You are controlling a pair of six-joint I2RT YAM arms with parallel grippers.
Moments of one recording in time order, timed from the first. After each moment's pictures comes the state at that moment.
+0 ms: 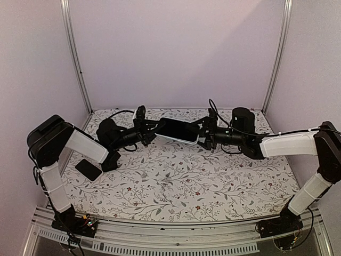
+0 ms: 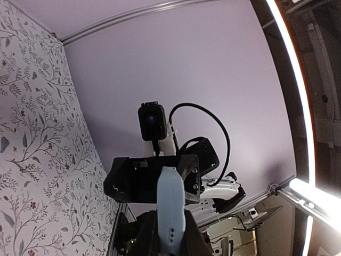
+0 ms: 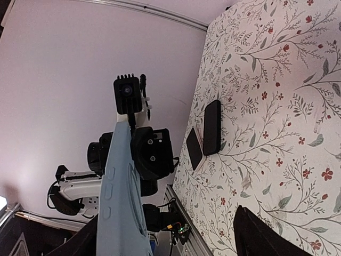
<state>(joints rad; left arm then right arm) -0.60 1.86 0.78 1.41 0.65 -1.49 0.67 1.59 0.86 0.57 -0.56 1.17</state>
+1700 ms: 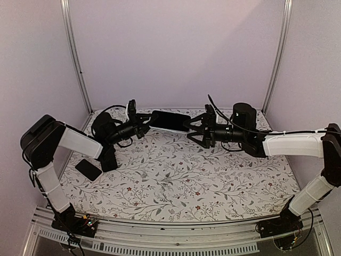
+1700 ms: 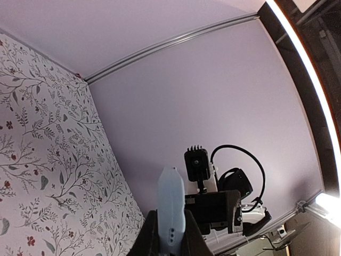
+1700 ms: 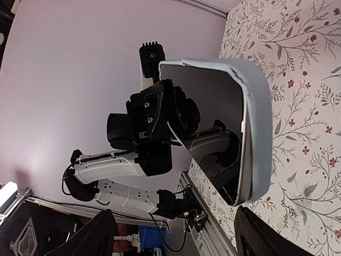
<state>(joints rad) -0.53 1.79 0.79 1.24 0.56 -1.32 0.71 1.53 0.89 0.50 -0.60 1.19</state>
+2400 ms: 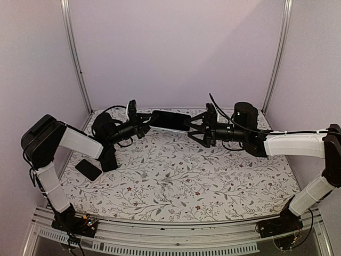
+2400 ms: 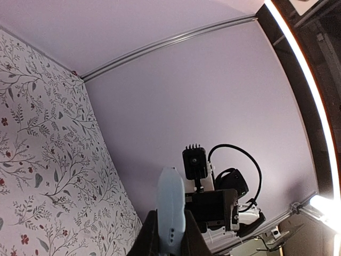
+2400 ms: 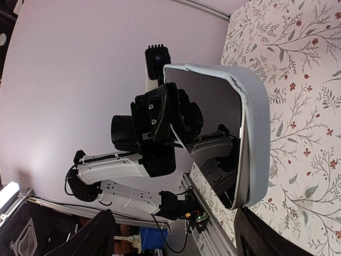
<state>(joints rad) -0.53 1.80 0.79 1.26 0.57 -1.36 0.70 1.51 0.89 0.50 -0.59 1.19</state>
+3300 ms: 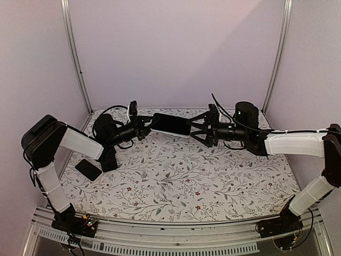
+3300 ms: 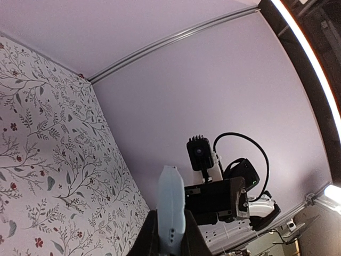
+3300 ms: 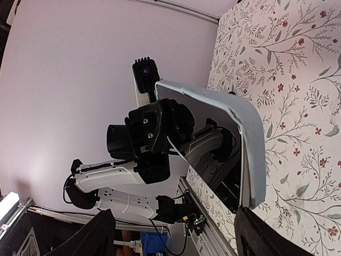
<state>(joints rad) -0.55 1.80 0.78 1.24 0.58 -1.26 0.67 1.51 0.89 0.47 -0.59 1.20</state>
